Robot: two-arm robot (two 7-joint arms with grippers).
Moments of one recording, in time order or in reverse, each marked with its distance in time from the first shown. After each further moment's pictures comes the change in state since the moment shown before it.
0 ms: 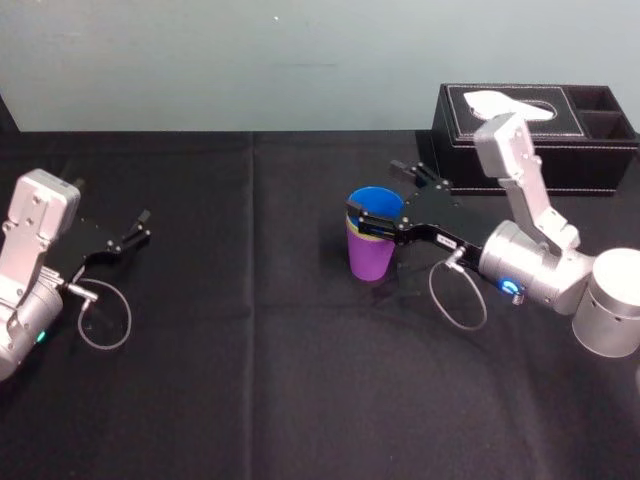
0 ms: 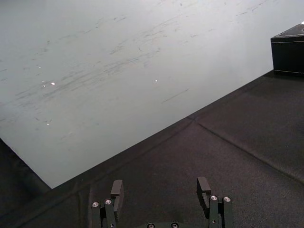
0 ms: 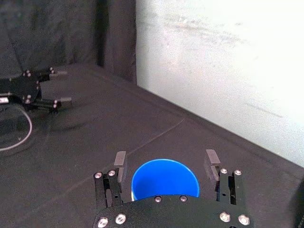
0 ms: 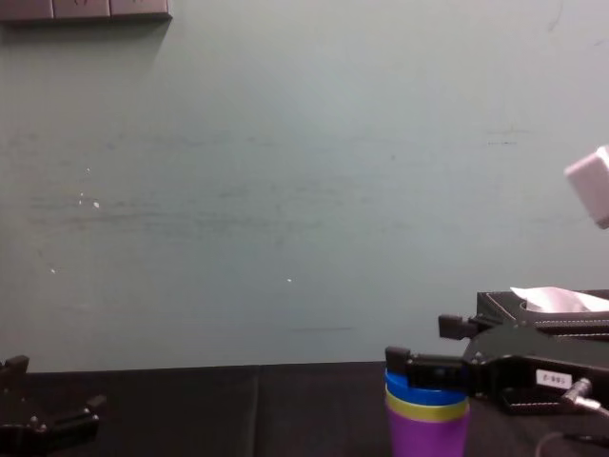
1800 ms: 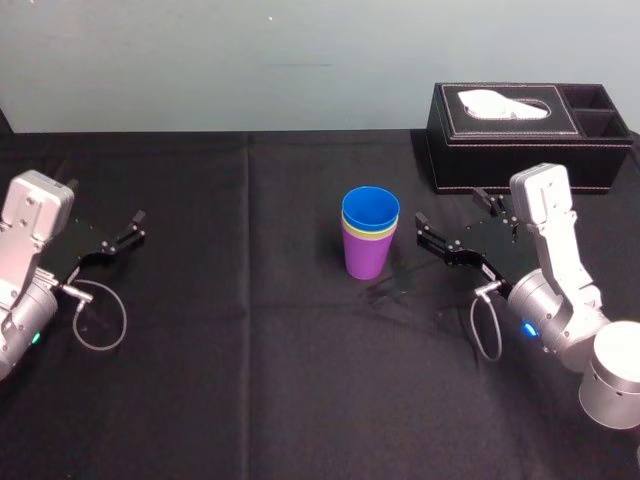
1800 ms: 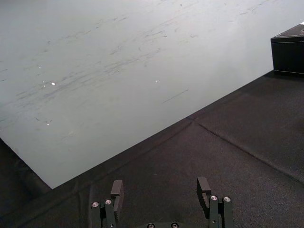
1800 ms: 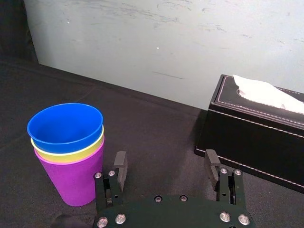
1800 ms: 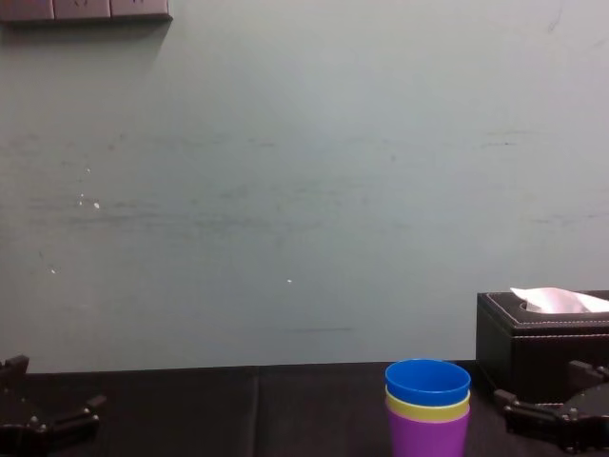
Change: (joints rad) left arm 0.000 0.000 0.000 0.000 0.000 0.000 0.000; right arm -0.223 -0.062 0.154 -0.104 -0.191 0.008 -0.376
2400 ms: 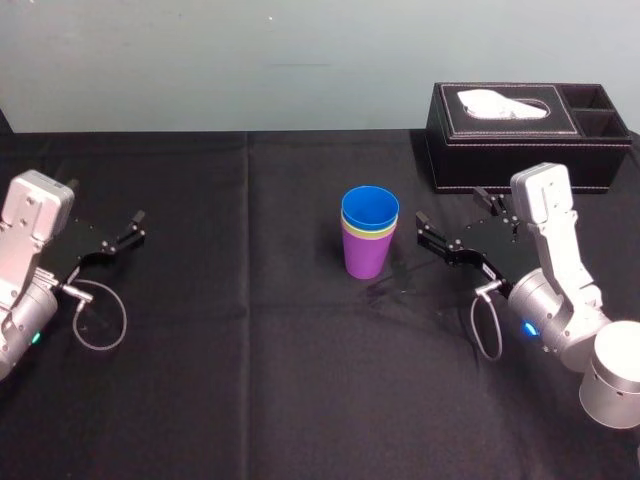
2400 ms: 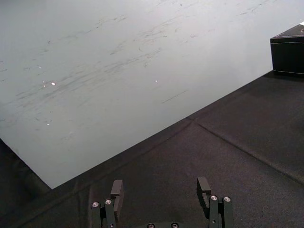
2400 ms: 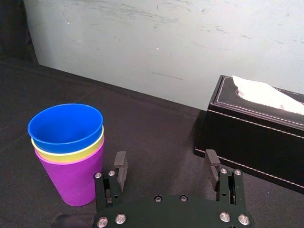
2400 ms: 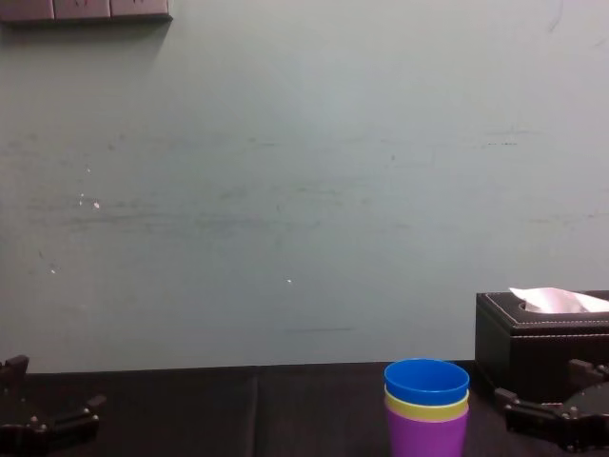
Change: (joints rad) left arm 0.000 0.000 0.000 0.000 0.000 0.000 0.000; right arm 0.000 0.001 0.000 -0.001 0.001 -0.001 -0.001
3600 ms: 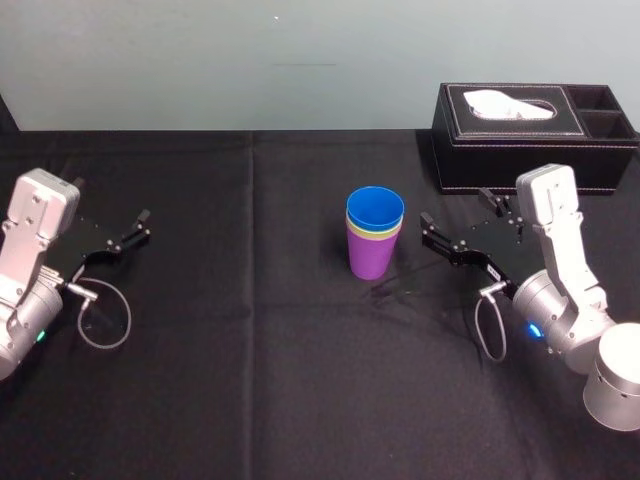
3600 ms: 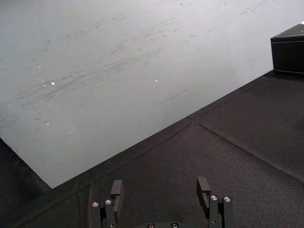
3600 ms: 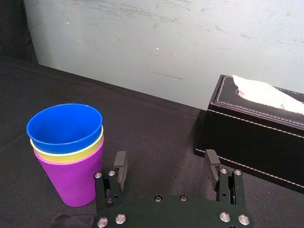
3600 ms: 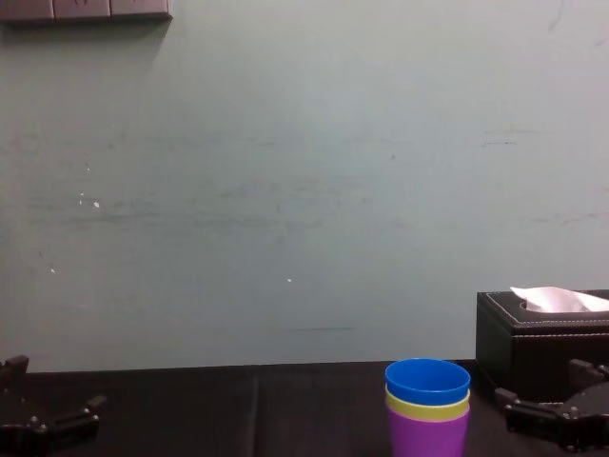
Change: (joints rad) left arm 0.000 0.000 0.000 0.000 0.000 0.000 0.000; right arm 0.000 0.000 0.000 0.000 0.000 0.000 -0.001
